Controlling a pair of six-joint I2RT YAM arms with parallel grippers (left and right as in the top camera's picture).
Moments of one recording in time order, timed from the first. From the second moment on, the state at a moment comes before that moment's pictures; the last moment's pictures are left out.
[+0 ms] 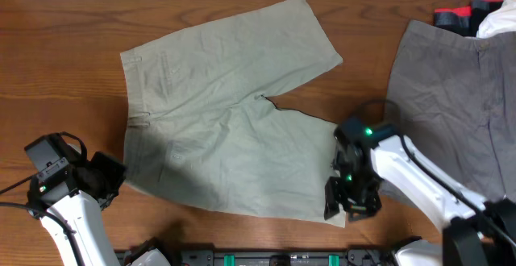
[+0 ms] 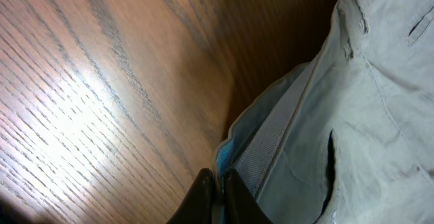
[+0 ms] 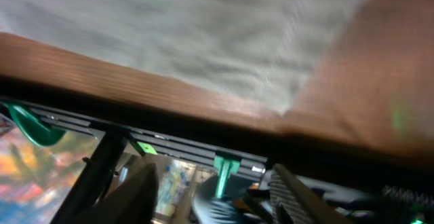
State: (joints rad) left arm 0.63 1.06 0.76 -0.96 0.20 -0.43; right arm 0.43 1.47 0.79 -1.24 -0.42 0.40
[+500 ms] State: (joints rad) left arm 0.63 1.06 0.76 -0.96 0.20 -0.43; right arm 0.42 1.42 0.58 -0.97 -0.28 0.60
